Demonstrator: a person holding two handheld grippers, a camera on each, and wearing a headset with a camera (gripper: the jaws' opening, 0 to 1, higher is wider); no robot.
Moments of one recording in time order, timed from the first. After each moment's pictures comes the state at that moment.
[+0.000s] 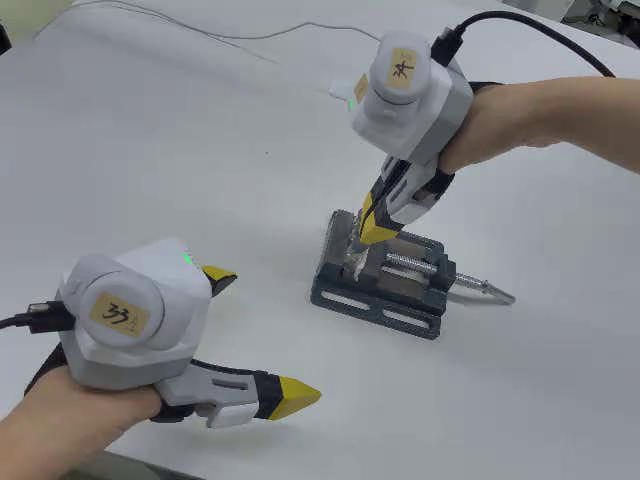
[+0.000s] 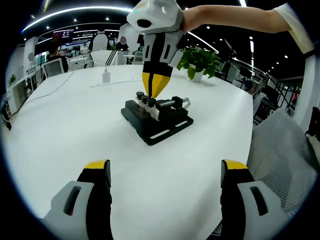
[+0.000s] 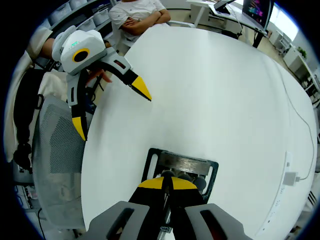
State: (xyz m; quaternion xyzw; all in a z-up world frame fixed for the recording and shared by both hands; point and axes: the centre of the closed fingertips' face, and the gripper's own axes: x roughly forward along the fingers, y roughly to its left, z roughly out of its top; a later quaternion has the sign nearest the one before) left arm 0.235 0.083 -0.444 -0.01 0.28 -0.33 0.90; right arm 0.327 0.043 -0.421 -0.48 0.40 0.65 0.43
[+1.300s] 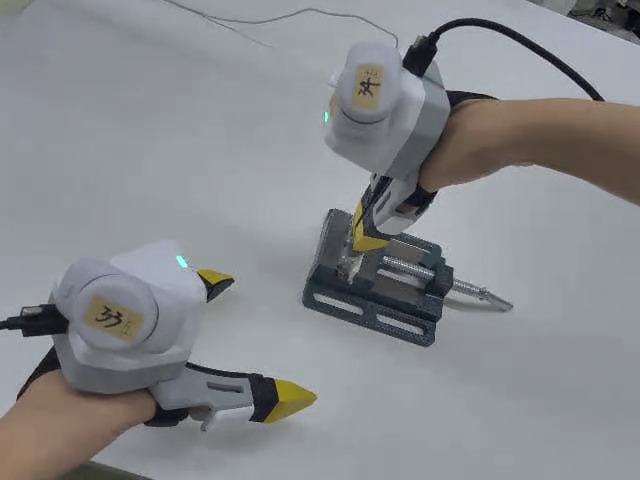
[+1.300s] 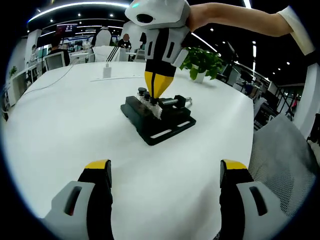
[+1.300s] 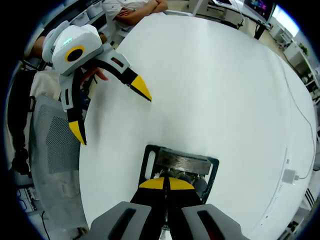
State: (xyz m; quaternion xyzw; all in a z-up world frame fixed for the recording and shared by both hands) left arm 0.246 0.079 -0.455 -0.03 0.29 -0.33 0.90; right arm 0.338 0.046 -0.433 -0.51 0.43 0.62 0.42
